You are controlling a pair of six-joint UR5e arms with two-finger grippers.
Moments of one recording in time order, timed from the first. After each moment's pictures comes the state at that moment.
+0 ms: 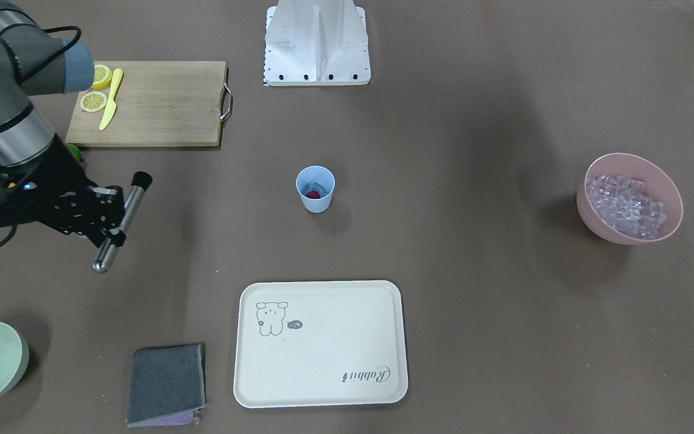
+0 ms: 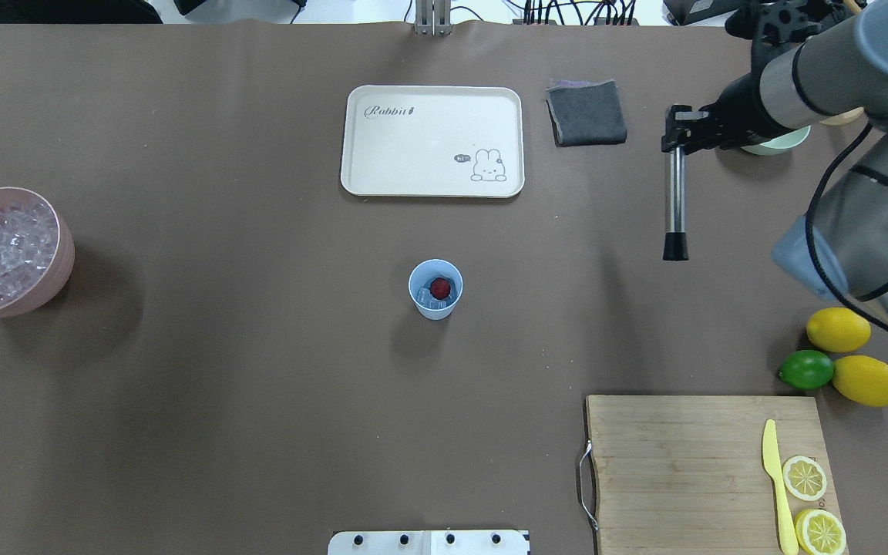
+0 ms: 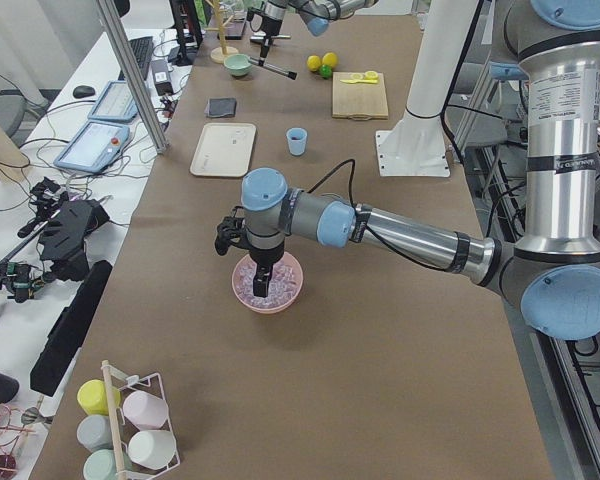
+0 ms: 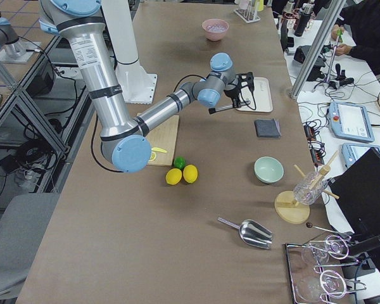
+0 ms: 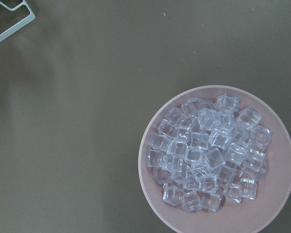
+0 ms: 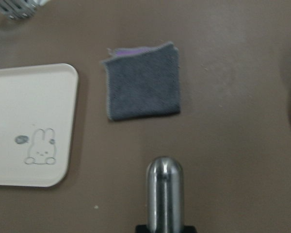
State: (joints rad) left arm -1.42 -1.49 -1.91 -1.56 -2.32 -0.15; right arm 1.02 -1.23 1.75 -1.27 2.16 0.96
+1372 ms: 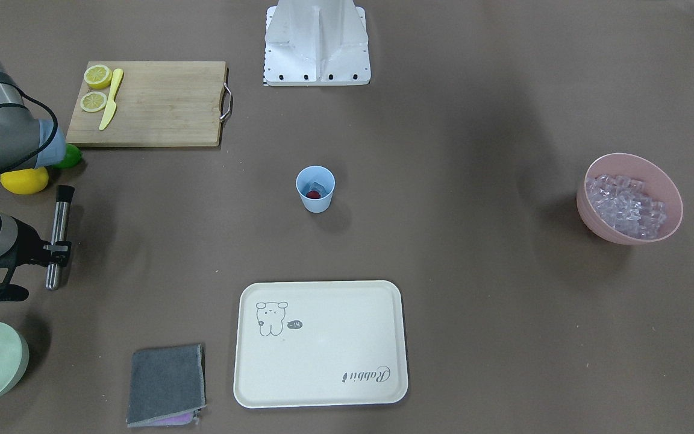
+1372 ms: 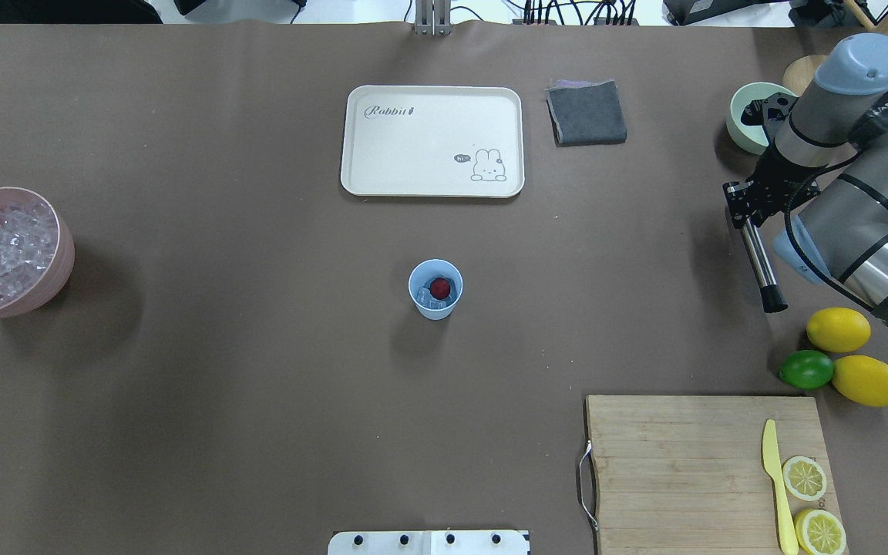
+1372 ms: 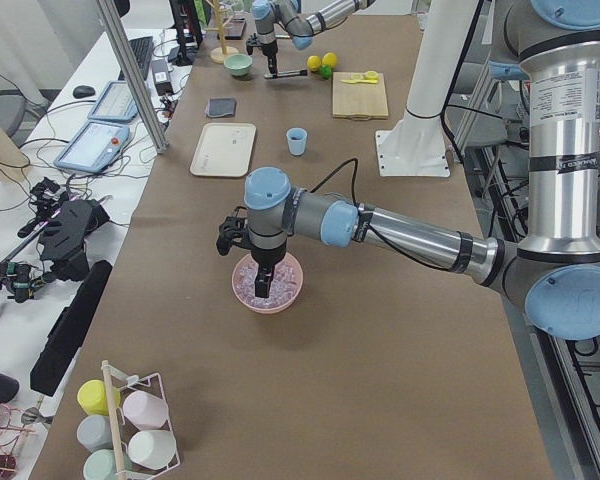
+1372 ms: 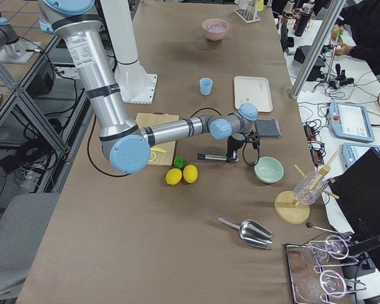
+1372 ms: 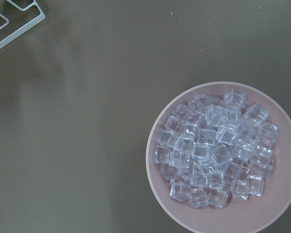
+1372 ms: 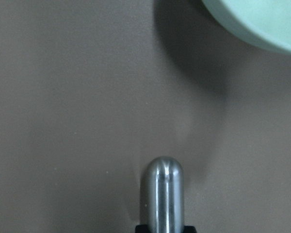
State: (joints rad) left arm -1.42 -1.49 -1.92 -1.56 -2.31 -0.15; right arm 1.01 -1.22 1.39 -1.43 2.21 0.60
